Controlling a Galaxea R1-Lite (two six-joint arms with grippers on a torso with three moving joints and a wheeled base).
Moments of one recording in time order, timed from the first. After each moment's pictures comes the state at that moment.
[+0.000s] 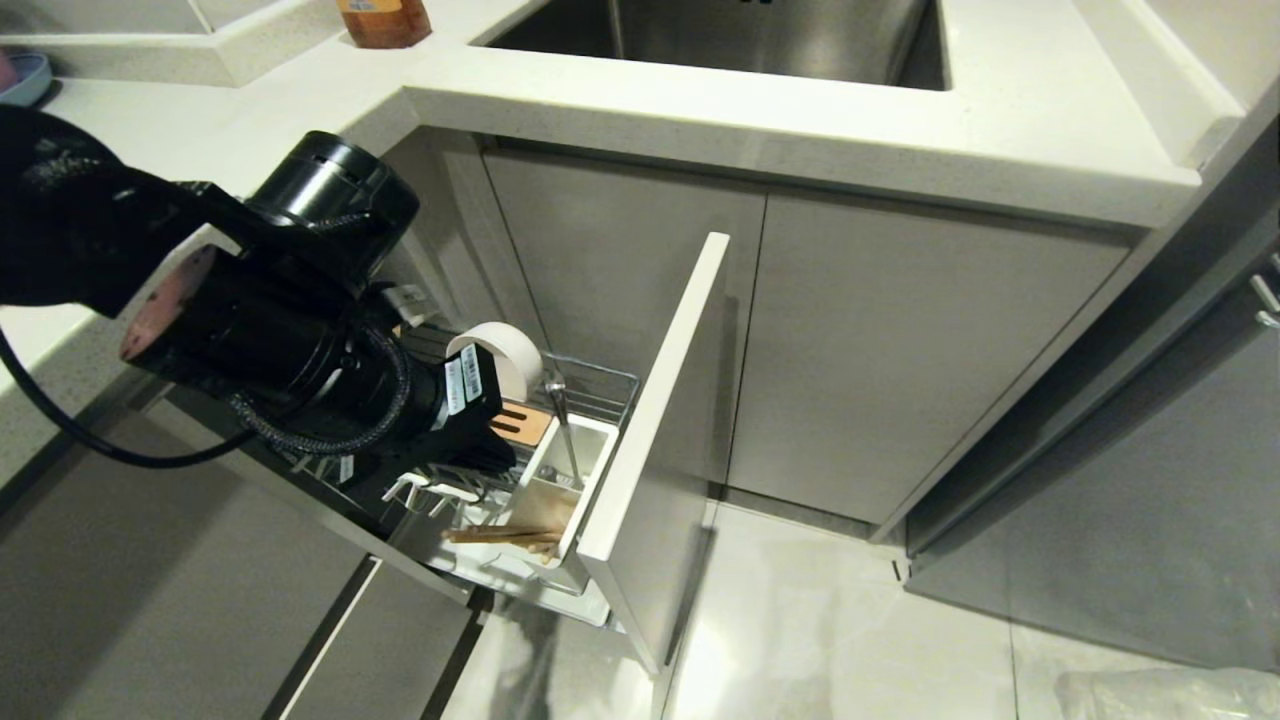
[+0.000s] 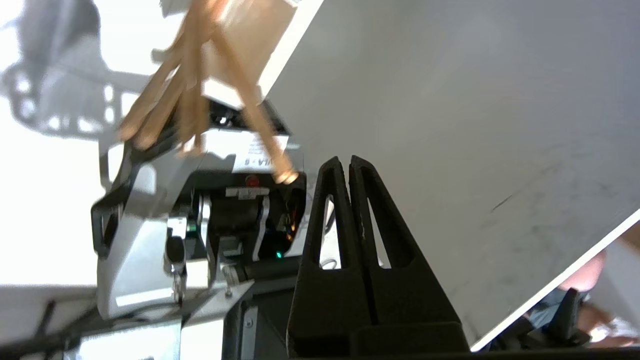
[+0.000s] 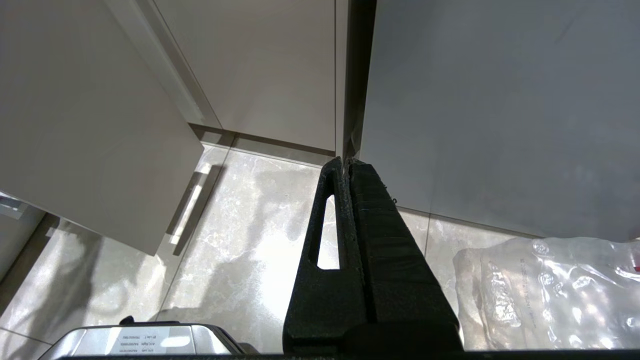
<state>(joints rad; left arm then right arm) -0.48 1.65 -1.54 0.80 -0.10 -0.74 0.00 0.00 0.00 0.00 -0.02 0.04</state>
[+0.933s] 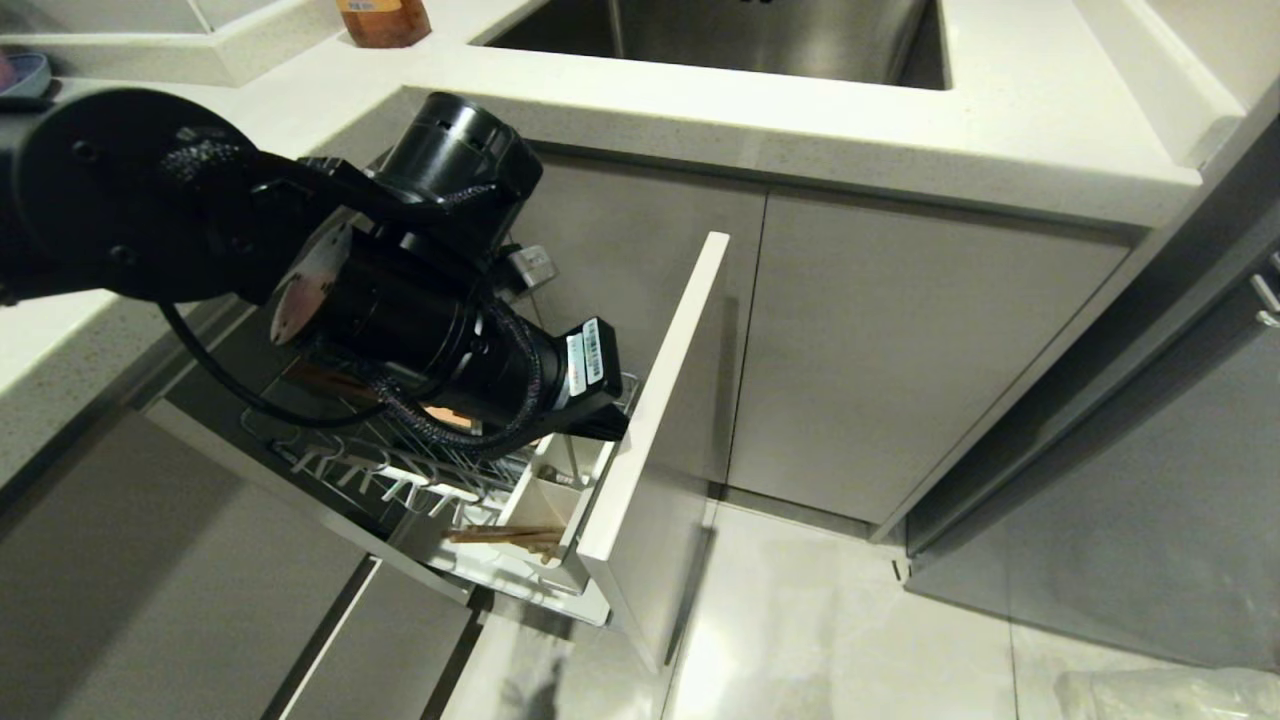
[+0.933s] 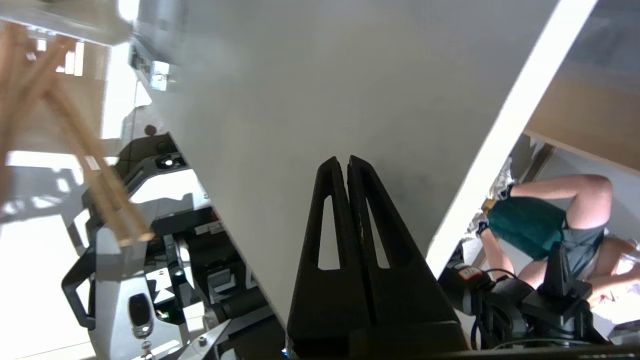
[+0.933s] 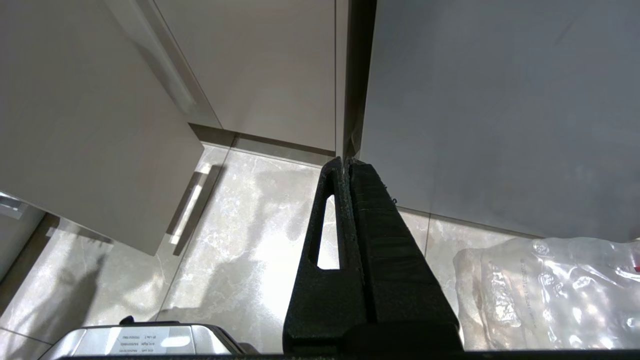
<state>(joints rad) -0.66 1.75 -1.66 0.70 -0.10 -0.68 0.00 0.00 0.00 0.00 -0.02 0.04</state>
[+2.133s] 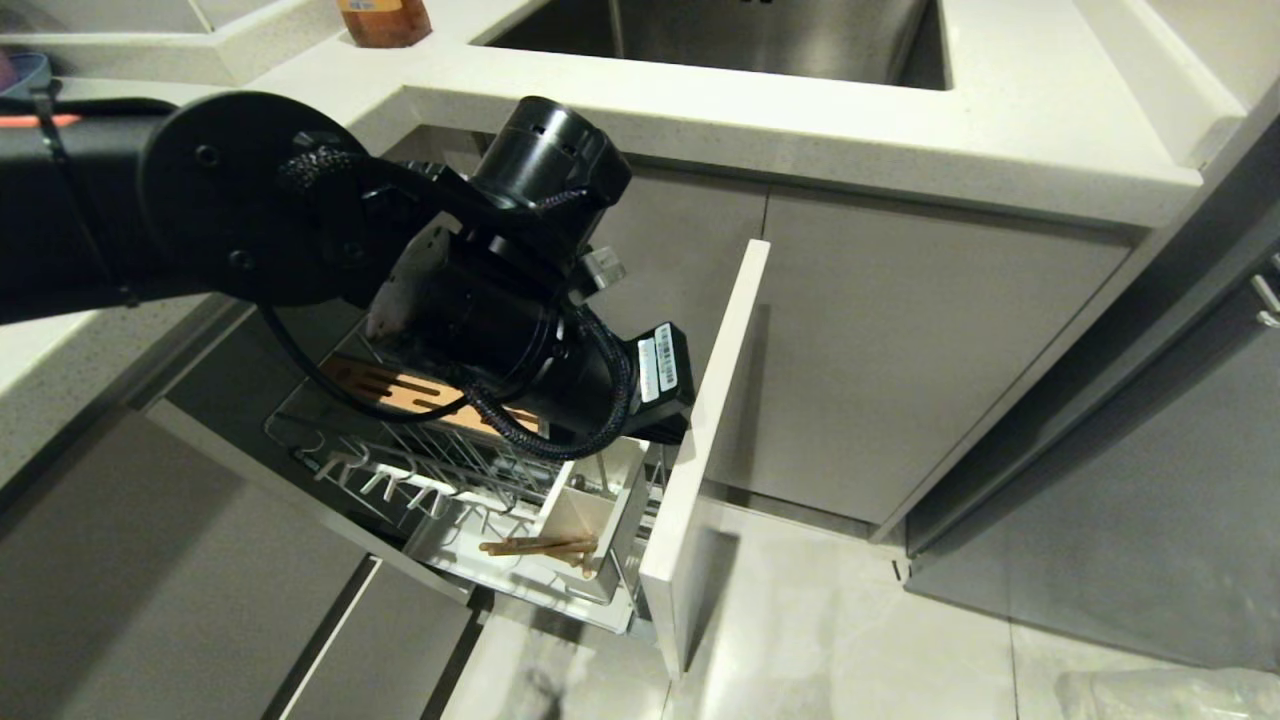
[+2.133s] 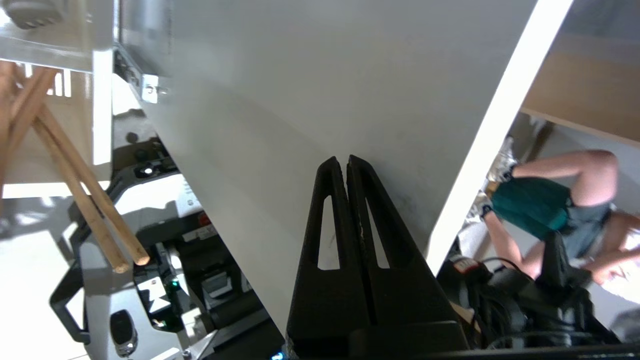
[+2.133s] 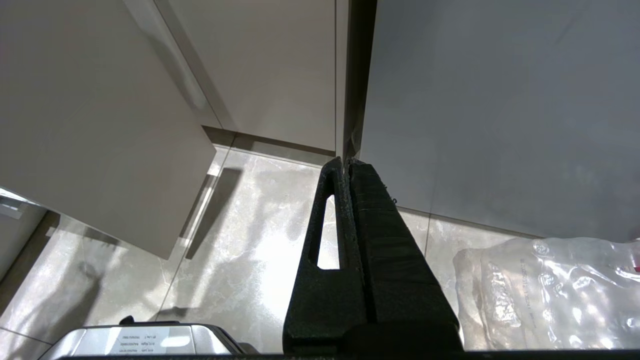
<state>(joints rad) -0.76 1.83 -1.76 0.70 -0.08 -0.68 0.00 0.00 0.00 0.00 -0.02 0.04</state>
